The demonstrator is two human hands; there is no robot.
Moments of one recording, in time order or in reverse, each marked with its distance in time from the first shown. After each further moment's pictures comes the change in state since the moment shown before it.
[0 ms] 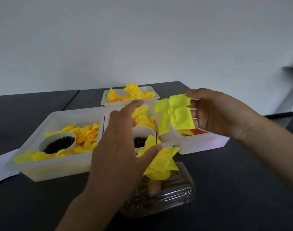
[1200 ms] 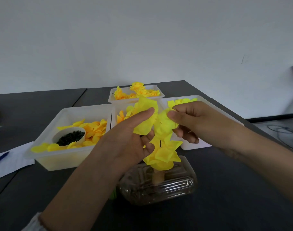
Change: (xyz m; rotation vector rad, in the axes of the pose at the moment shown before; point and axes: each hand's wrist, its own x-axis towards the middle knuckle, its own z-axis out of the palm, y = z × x) left_hand 0.023 0.017 -0.017 -1.343 -0.391 -0.979; right_hand -0.035 0.017 0.055 -0.700 0.014 -0.194
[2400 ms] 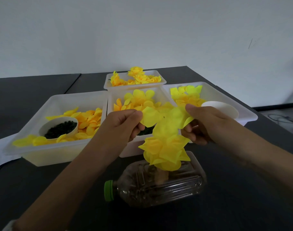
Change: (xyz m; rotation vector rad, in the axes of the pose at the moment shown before) left_hand 0.046 -0.011 -0.055 0.807 0.135 0.484; right_hand 0.015 0.052 0.008 0.209 0.062 0.163
